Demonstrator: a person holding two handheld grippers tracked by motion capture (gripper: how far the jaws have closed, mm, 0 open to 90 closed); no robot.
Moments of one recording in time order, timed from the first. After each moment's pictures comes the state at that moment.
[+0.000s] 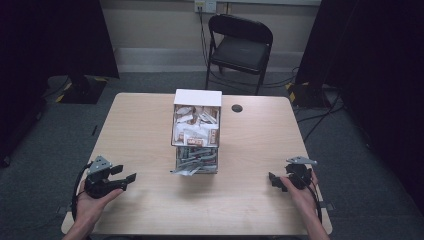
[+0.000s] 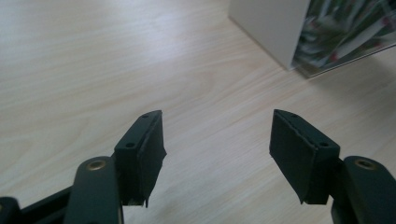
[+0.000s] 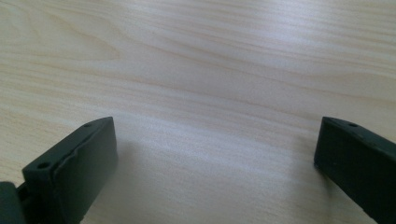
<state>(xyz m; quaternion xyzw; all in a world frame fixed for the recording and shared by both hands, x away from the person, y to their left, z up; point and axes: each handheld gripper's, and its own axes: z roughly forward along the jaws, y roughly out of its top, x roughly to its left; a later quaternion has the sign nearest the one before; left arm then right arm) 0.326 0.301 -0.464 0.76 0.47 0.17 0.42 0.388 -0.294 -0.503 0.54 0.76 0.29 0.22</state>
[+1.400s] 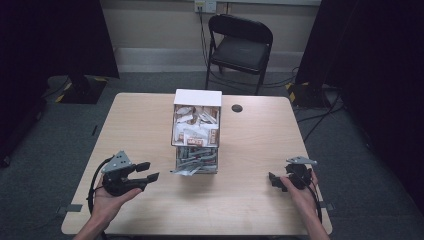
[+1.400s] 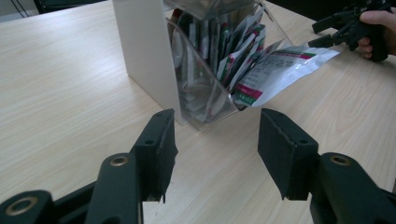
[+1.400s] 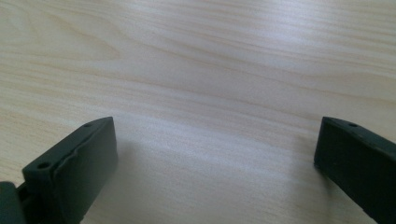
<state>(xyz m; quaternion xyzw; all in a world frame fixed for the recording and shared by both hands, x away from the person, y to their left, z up) 0.322 0.238 -0.418 0.79 0.36 0.13 0.48 0.388 -0.294 -0.503 0.54 0.76 0.29 0.22</state>
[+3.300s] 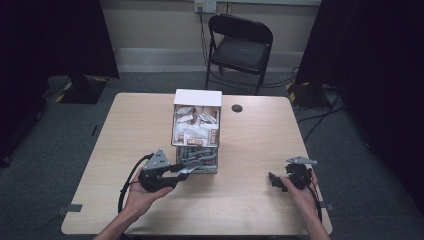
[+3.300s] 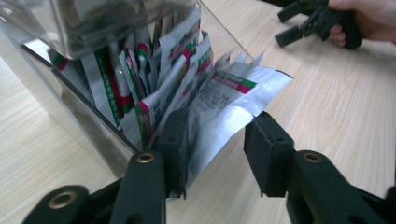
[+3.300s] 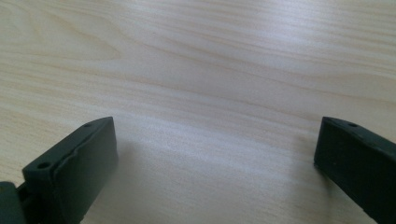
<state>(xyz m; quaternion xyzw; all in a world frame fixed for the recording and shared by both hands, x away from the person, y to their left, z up) 0.345 0.162 -0.429 0.82 0.30 0.10 0.48 0.389 -0.294 -0.503 0.54 0.76 0.29 0.22</state>
